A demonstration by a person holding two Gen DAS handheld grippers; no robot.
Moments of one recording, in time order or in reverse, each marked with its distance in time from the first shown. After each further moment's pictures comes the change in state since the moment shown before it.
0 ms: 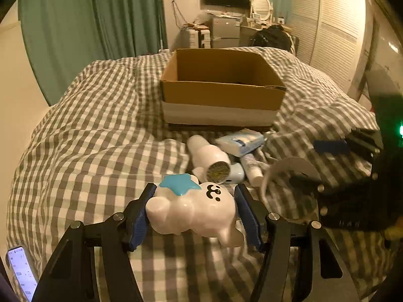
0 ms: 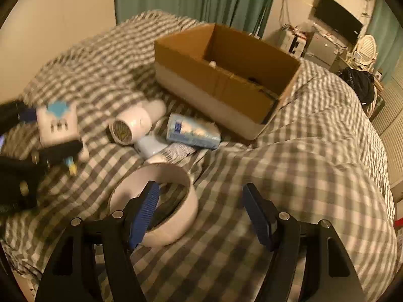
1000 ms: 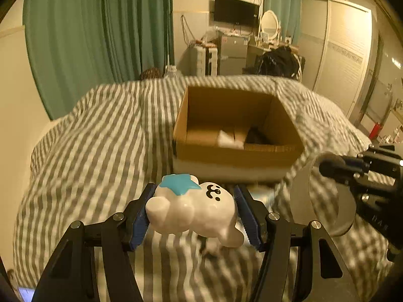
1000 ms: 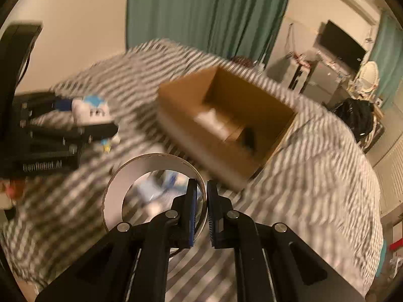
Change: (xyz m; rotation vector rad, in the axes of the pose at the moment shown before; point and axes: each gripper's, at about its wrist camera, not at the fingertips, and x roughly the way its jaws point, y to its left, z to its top) left arm 0.015 0.018 0.086 -0.039 -0.107 -0.004; right arm -0.040 -0.017 0.055 -0.052 -0.172 -0.014
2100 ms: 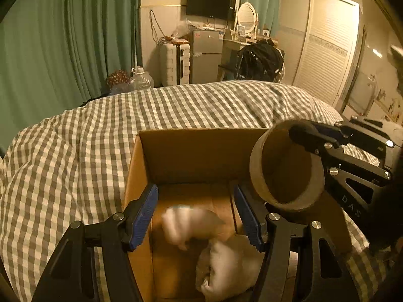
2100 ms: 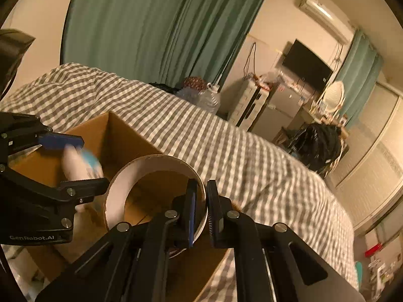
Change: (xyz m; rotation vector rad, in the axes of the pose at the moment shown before) left arm 0.177 -0.022 0.120 0.077 0.030 -0.157; right arm 0.144 -0.102 0.123 0.010 -0.091 -0.256
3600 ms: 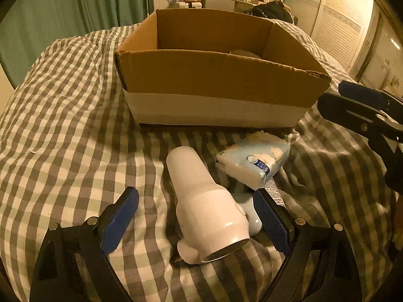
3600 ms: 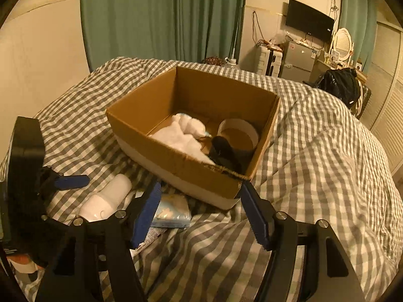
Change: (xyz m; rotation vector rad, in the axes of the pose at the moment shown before) left arm -0.056 -0.027 -0.165 -0.043 0.241 0.079; right arm -0.116 0.049 -0.114 0.223 0.097 0.211
